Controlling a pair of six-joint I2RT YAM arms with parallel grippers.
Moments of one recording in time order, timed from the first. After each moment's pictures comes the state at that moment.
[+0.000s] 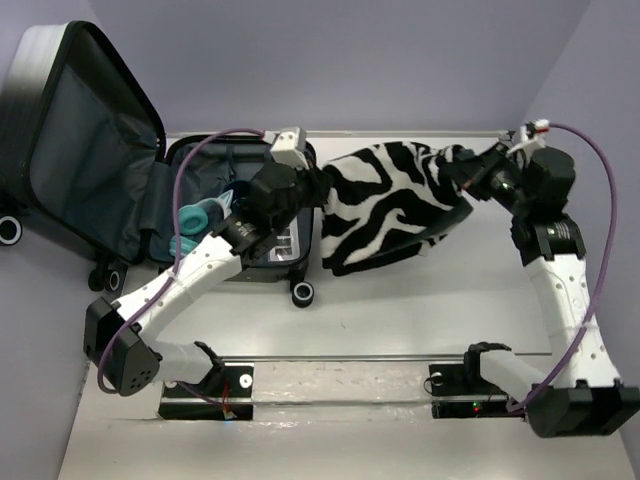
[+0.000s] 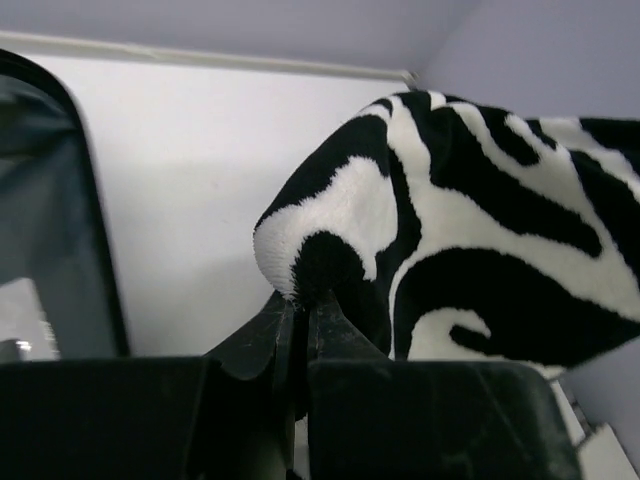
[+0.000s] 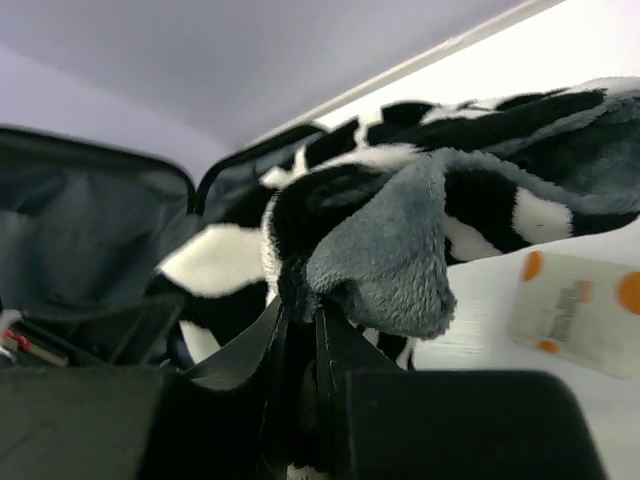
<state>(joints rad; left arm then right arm) -0.80 1.32 1.15 0.00 -0.23 -0.54 -0.11 0.97 1.15 -0.37 -0.43 0.74</state>
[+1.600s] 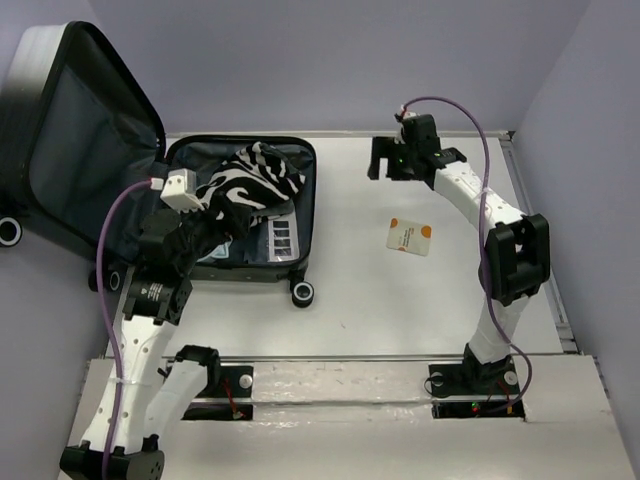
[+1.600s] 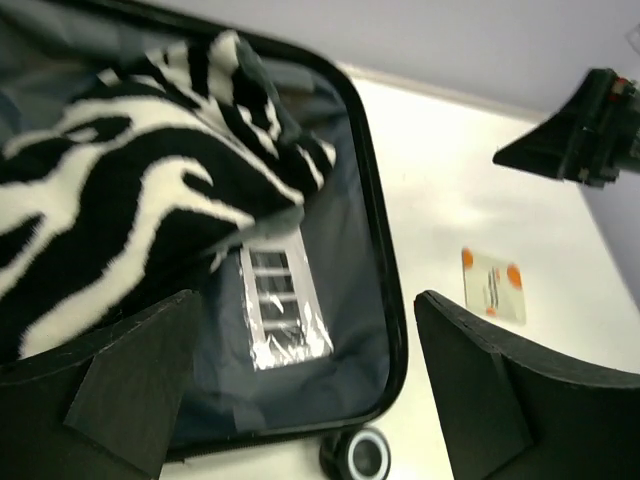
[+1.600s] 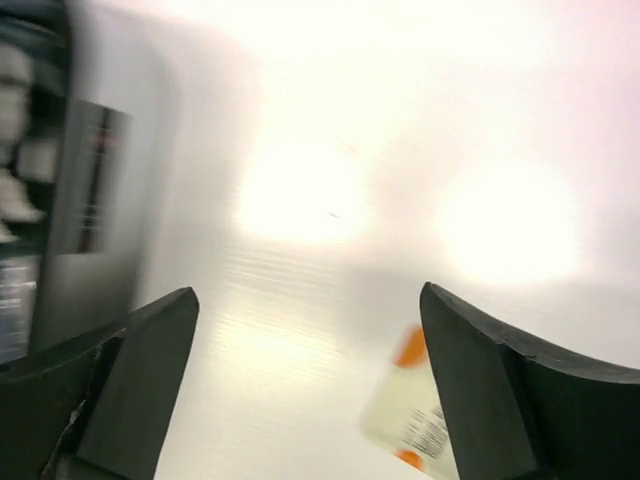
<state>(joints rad) -0.15 0.74 0.90 -0.33 0.08 -0.40 0.36 1.87 1.71 -0.45 -0.08 0.28</state>
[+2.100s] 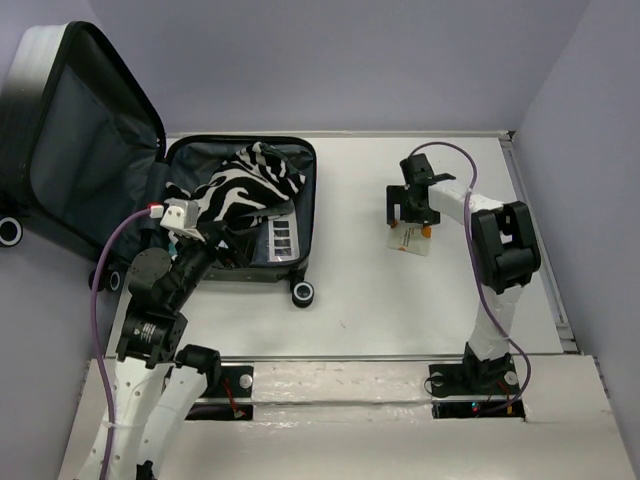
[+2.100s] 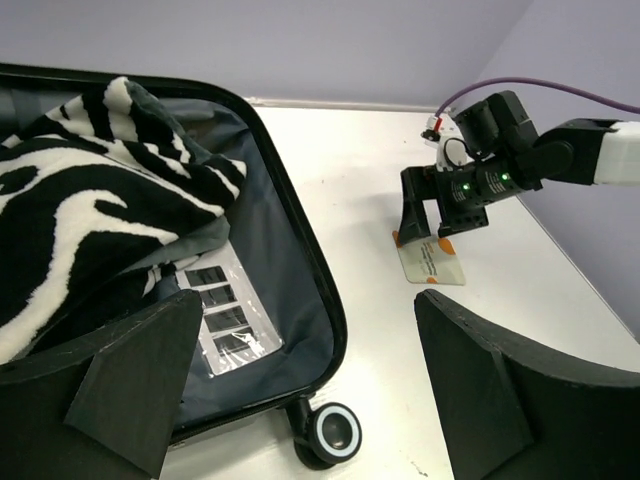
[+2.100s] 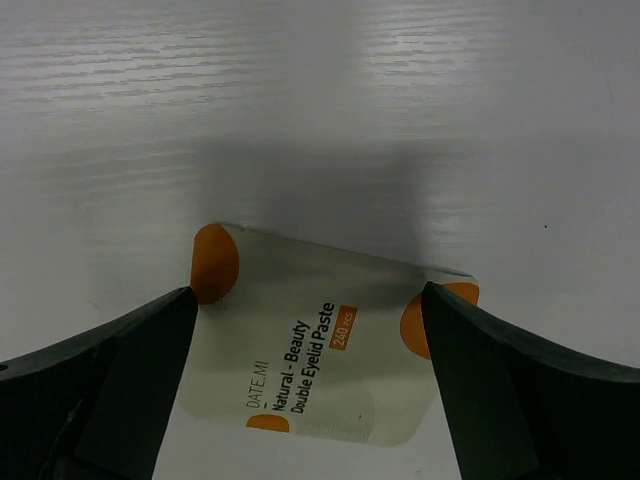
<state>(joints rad) -0.23 0.48 0.73 -0.27 0.23 -0.35 0.27 1.97 1.41 -0.54 0.16 0.26</state>
